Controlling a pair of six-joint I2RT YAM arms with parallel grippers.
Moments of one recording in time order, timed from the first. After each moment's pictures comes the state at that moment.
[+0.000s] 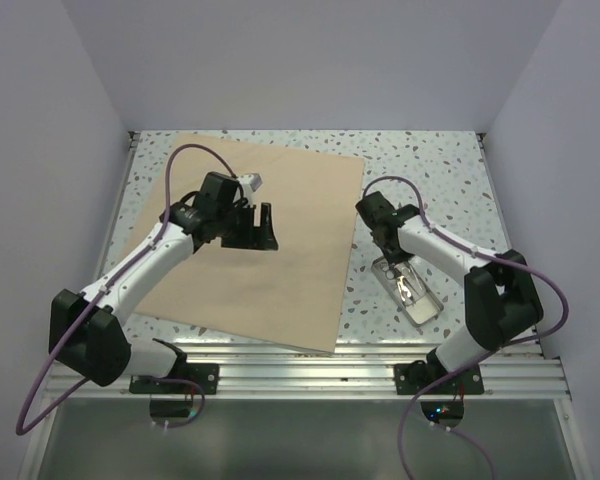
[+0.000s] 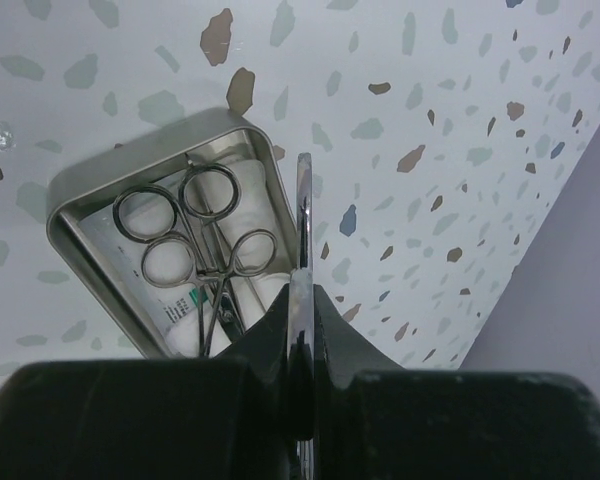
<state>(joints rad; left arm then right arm) -0.45 1.36 1.11 -0.66 0.27 -0.37 0.49 1.57 1.07 -0.84 0.55 0.07</state>
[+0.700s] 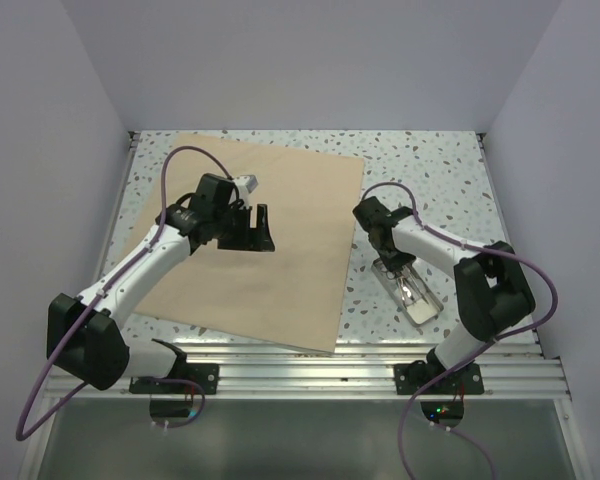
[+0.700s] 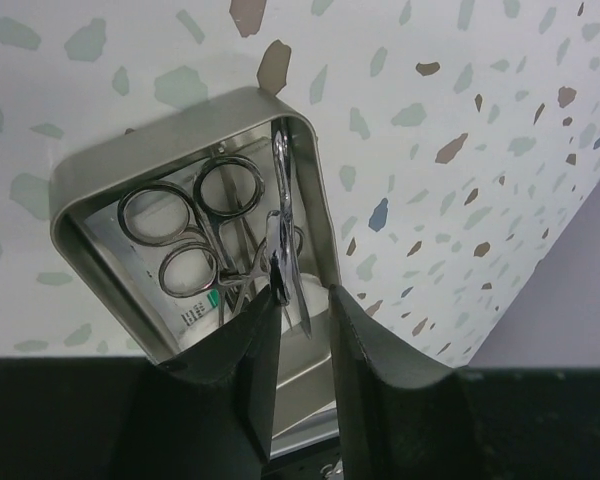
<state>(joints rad) -0.43 1.34 1.09 -0.67 0.28 -0.36 0.49 1.64 1.05 -0.84 0.53 0.09</state>
